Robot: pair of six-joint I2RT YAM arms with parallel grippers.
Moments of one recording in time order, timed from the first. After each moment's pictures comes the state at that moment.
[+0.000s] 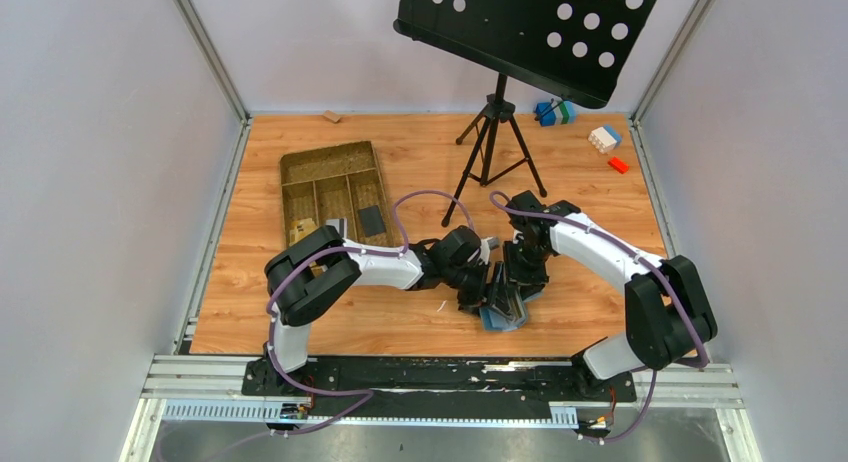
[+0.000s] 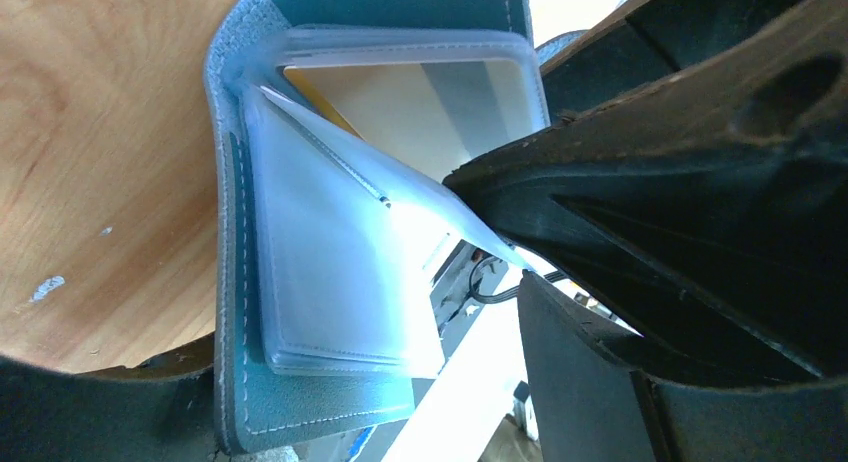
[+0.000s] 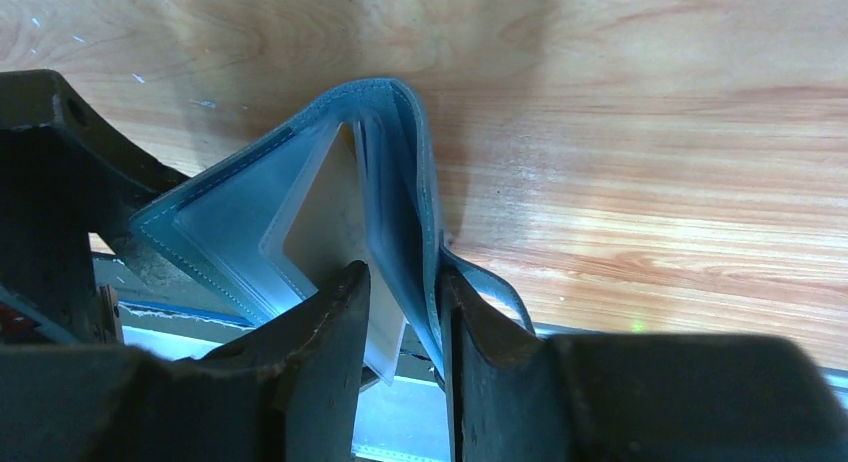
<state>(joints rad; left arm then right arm) -1.03 1.92 1.06 0.12 0.56 -0.98 0.48 1.48 0.95 -0.96 -0.16 0.48</state>
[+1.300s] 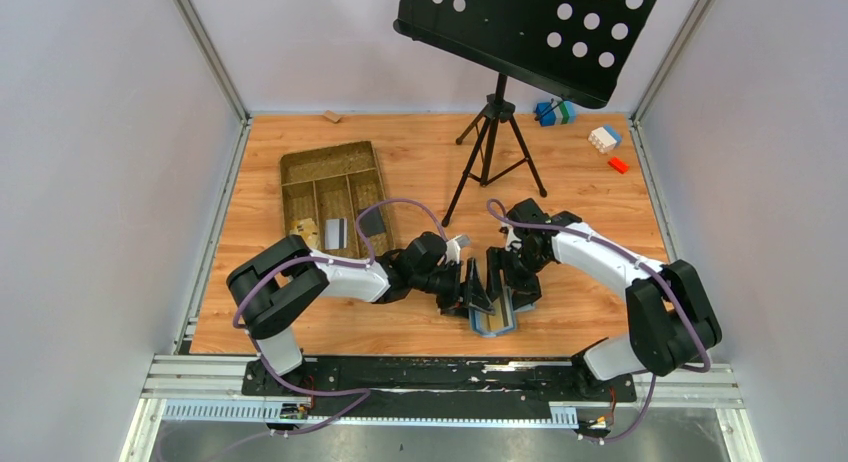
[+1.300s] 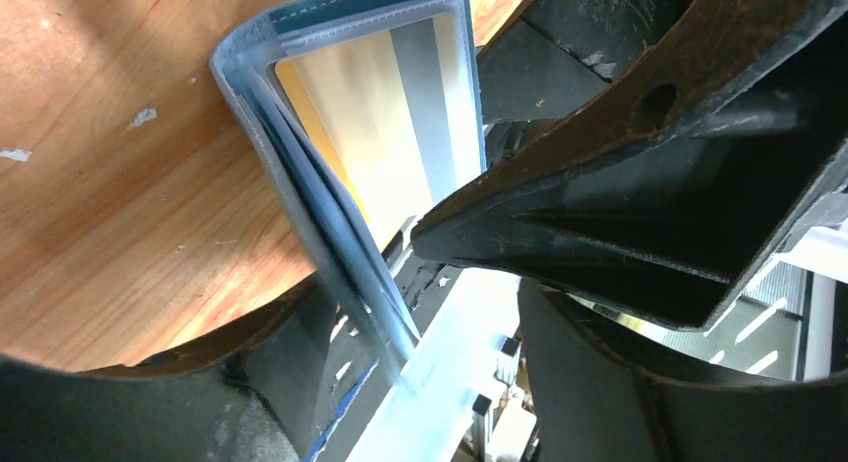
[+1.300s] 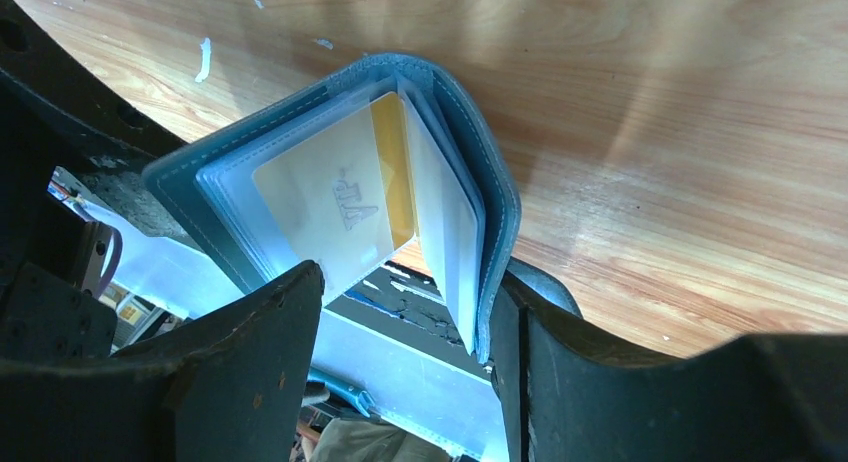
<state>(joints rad) -0.97 1.73 0.76 0.37 0.54 -1.12 0.48 1.44 0.86 -0.85 -0.41 0.46</state>
